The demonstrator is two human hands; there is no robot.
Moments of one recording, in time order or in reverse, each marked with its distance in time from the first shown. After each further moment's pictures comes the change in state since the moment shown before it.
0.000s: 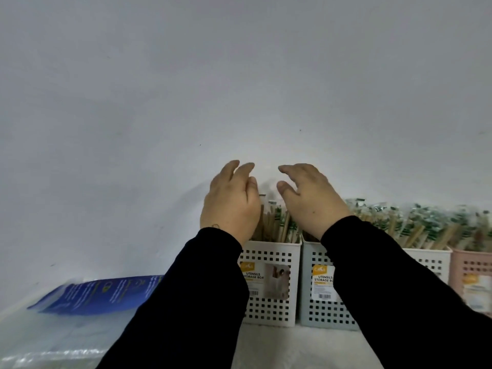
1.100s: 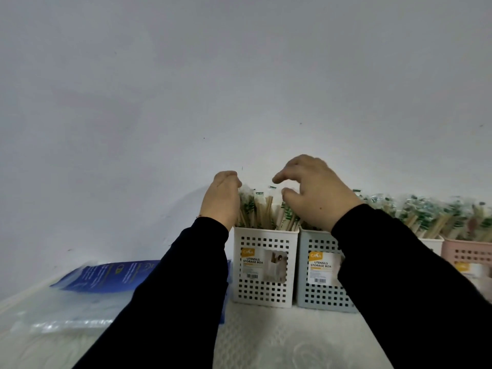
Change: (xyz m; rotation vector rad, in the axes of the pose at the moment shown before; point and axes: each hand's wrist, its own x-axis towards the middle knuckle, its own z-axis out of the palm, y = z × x) left_hand -0.002 0.000 -0.013 -0.588 -0.061 -0.529; right_hand -0.022 -0.014 -0.033 -0.105 -0.036 -0.174
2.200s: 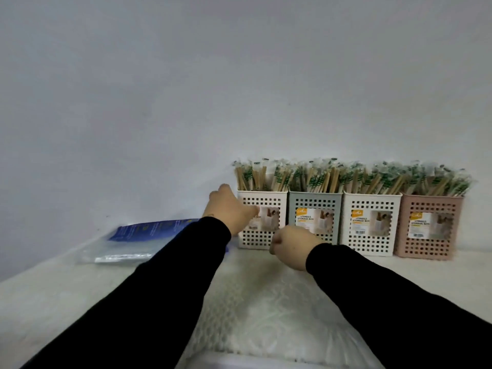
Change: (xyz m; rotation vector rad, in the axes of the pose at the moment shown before) left_hand -0.095 -0.001 -0.017 0.715 -0.084 -0.060; right_hand -0.113 -0.027 0.049 0.051 -0.640 0.331
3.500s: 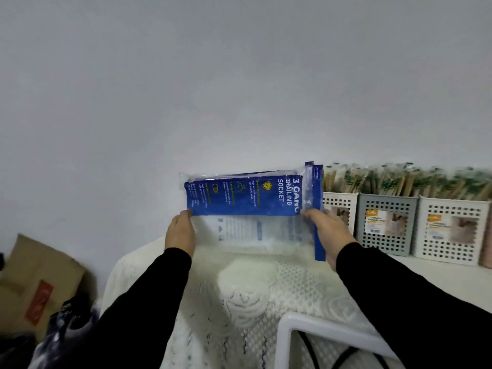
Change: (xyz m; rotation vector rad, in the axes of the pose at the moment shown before) left_hand -0.050 -0.194 -0.139 -0.277 0.434 -0.245; right_hand -0.033 -0.097 0.020 1.461 0.170 -0.001
